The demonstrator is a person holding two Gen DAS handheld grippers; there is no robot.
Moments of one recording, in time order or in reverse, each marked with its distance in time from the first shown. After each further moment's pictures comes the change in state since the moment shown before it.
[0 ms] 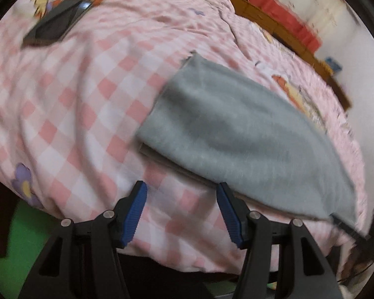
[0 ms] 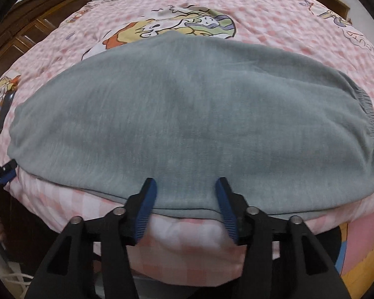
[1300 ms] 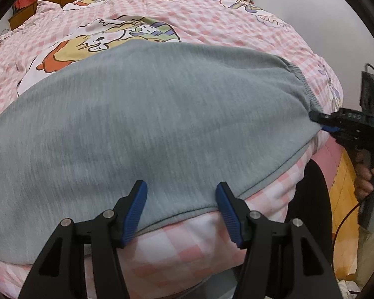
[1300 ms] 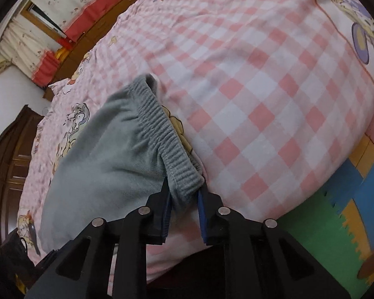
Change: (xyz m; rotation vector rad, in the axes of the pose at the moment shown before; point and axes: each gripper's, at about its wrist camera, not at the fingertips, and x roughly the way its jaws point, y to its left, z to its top) left arm 0.073 -0.314 -0.088 0.764 0.203 -0.163; right arm -0.038 -0.236 -0.035 0.667 -0.159 0.124
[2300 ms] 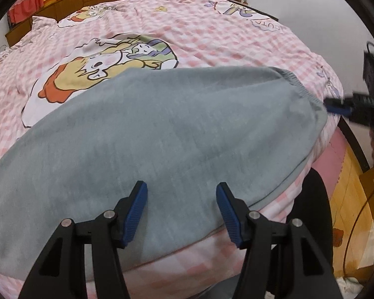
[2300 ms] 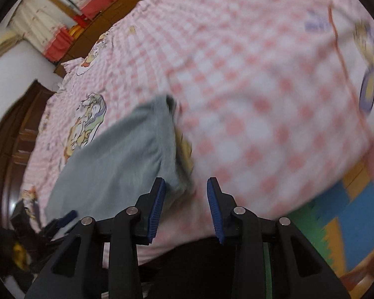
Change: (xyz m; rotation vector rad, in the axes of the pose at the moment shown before) left arm -0.013 -0.004 0.025 0.051 -0.027 0.029; right arm -0.036 0.003 0.037 -0.107 0.115 0.041
